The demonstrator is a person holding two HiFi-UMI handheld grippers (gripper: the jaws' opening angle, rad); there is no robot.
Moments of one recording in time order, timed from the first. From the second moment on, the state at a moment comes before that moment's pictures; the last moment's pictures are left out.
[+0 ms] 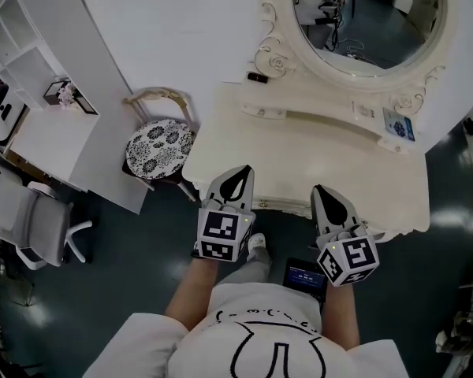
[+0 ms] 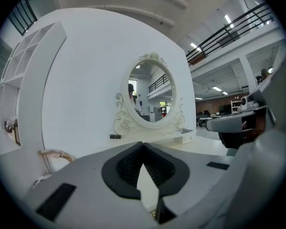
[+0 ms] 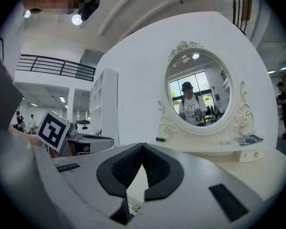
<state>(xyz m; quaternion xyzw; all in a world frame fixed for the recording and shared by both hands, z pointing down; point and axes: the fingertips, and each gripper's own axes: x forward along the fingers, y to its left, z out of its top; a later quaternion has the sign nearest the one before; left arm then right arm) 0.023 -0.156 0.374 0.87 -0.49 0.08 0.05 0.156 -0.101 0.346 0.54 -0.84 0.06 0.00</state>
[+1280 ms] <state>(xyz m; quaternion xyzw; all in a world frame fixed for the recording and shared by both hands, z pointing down) 0.057 -0.356 0.406 0.87 -0.47 0.08 0.09 0.197 -0.299 0.363 0.54 -0.84 0.06 0.05</state>
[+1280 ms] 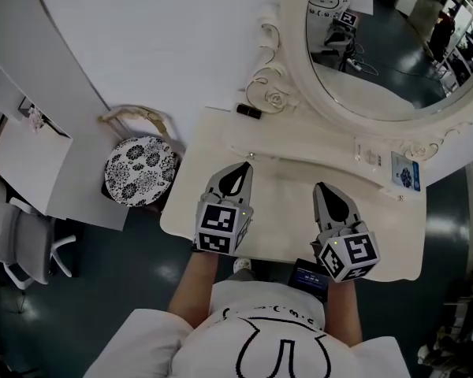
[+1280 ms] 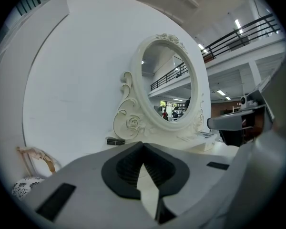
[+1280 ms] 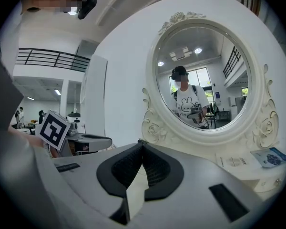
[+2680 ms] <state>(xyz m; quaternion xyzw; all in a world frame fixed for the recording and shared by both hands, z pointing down) 0.060 -0.409 0.497 0.85 -0.48 0.14 0.18 0.223 -0.373 0.439 0.53 -0.84 0.12 0.07</state>
